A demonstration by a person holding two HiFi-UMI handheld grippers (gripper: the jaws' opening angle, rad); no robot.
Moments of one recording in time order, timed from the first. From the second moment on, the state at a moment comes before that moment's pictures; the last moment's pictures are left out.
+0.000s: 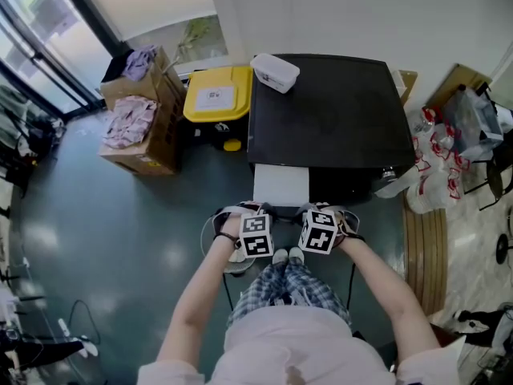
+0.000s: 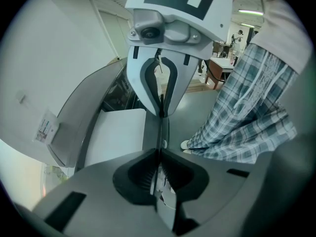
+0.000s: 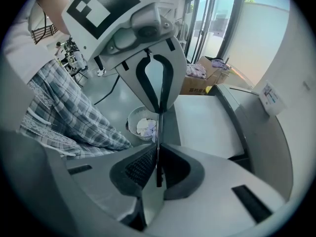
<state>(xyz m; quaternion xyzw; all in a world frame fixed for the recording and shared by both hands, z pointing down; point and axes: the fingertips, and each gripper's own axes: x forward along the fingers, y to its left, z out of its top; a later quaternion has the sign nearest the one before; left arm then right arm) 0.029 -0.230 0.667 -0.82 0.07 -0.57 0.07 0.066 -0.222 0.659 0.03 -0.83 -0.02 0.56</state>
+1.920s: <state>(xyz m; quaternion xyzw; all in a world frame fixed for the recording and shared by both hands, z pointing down) 0.023 -0.088 0.674 -0.81 0.10 -0.57 0.04 0.061 -0.076 0.664 -0.01 -0.84 -0.01 0.54</state>
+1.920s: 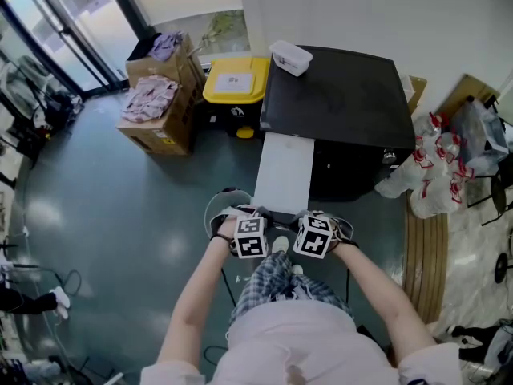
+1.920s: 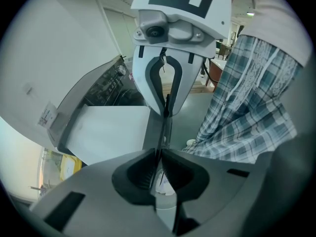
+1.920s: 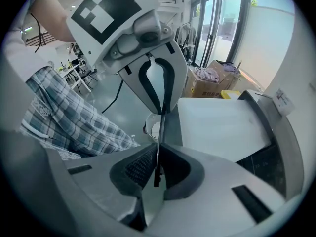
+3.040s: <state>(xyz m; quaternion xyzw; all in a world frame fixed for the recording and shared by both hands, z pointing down) 0.026 -0.083 0.668 -0.85 0.14 -0.51 -0.02 0.063 -0.064 0.666 0.00 -0.87 0.03 0.50</state>
